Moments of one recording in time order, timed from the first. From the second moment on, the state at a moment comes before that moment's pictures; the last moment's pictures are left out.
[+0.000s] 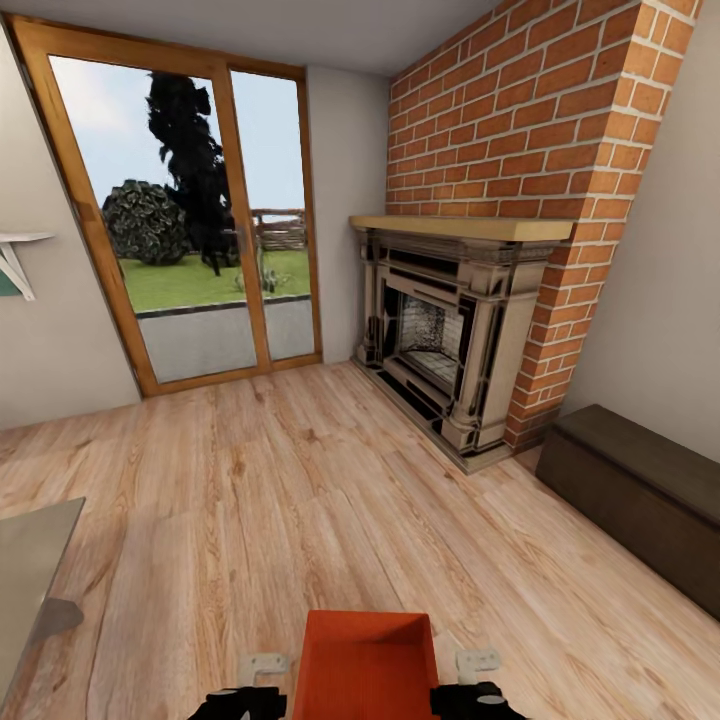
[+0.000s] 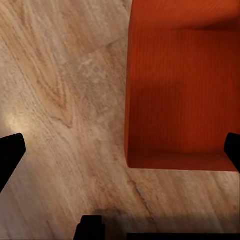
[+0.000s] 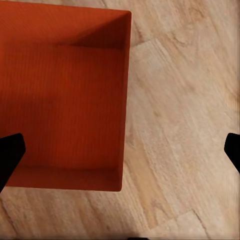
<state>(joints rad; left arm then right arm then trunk) -0.44 -0.09 -0.01 -0.28 0.02 0.20 0.09 -0.52 0.08 0.60 -0.08 -0.54 0.00 -0.14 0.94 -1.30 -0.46</state>
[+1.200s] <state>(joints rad) -0.44 -0.11 -0.01 -0.33 0.01 0.14 0.09 -0.52 0.08 0.60 -0.08 -0.55 -0.04 -0.14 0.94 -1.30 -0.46</state>
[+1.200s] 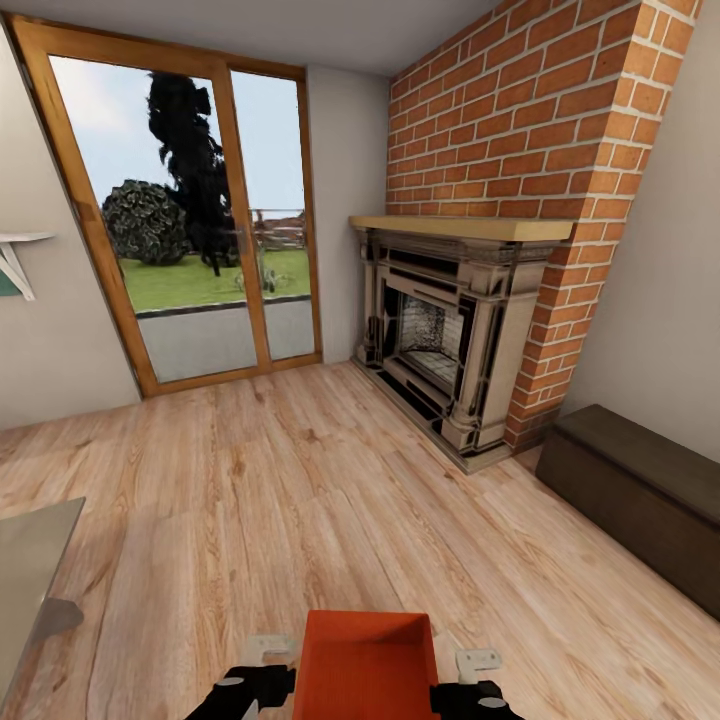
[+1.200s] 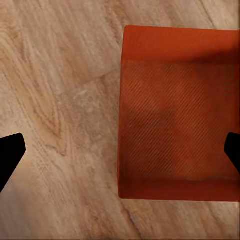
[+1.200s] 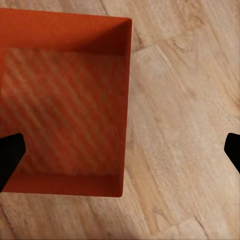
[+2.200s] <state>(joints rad) -0.44 -0.11 -0.01 -0.32 0.01 0.14 0.09 -0.52 0.08 0.61 -0.09 -0.54 -0.05 -0.19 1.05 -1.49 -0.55</state>
